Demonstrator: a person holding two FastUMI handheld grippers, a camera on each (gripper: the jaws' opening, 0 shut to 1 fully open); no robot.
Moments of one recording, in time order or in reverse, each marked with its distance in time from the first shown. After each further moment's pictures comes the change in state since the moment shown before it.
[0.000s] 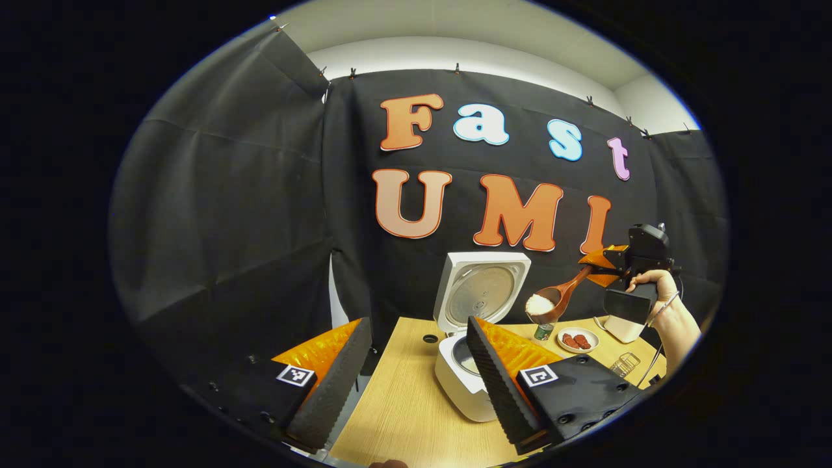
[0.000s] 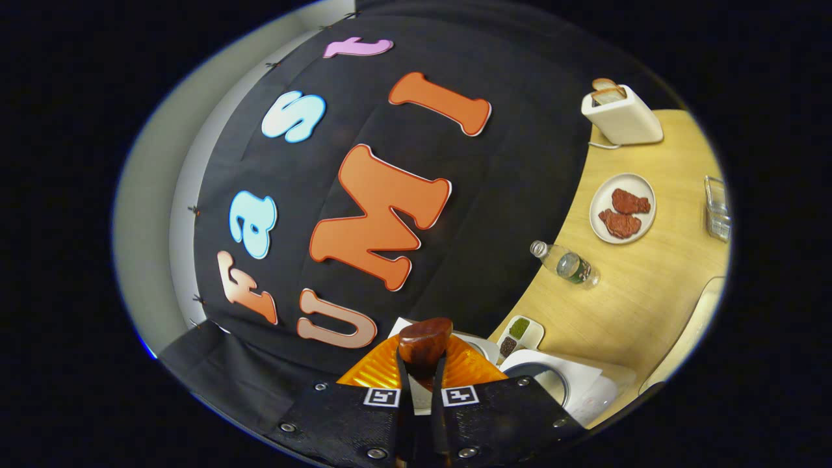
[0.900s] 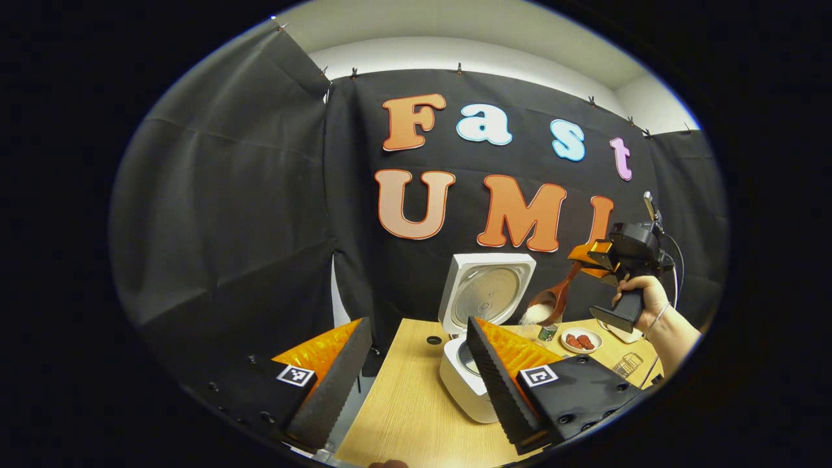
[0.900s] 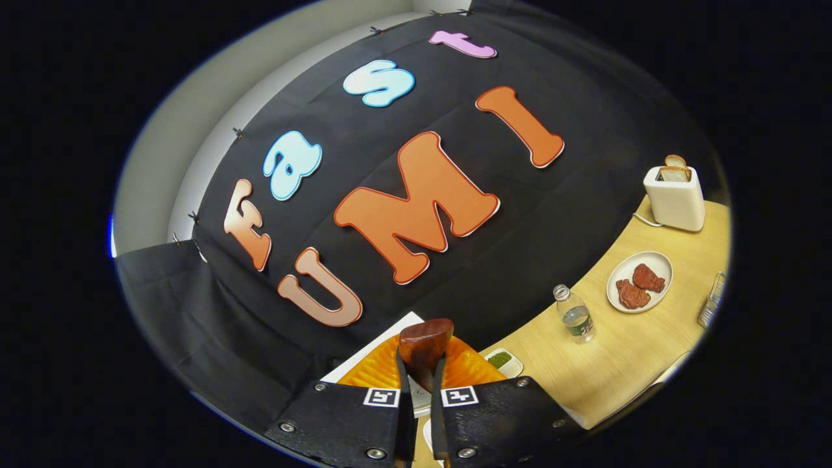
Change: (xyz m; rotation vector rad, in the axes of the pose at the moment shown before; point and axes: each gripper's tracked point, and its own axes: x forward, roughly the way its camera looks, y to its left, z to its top) left arm 0.009 0.003 0.004 0.010 -0.006 -0.006; right arm 0.013 0.032 -0.014 -0.359 -0.044 0.045
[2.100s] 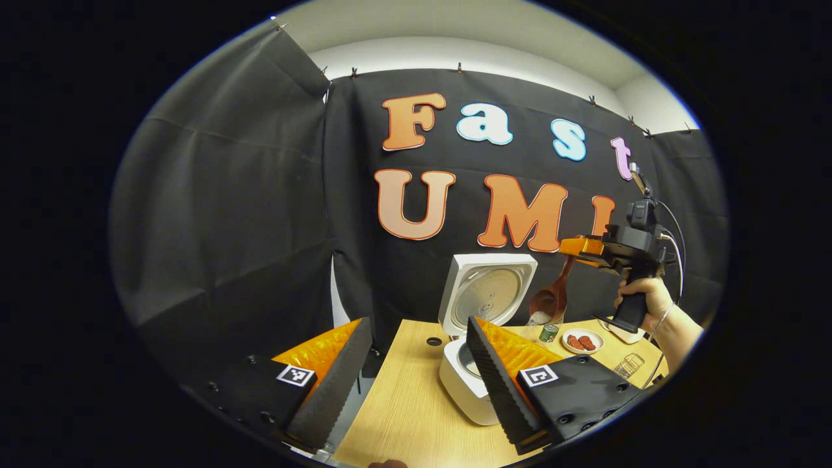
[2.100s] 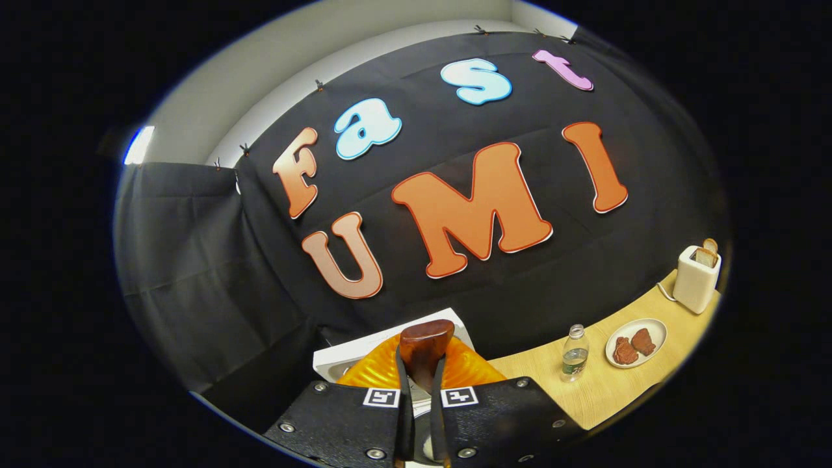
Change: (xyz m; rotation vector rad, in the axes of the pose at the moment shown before) left arm 0.005 0.001 -0.002 -0.005 -0.002 0.010; right arm -0.004 0.041 -0.016 -0.337 0.013 0.123
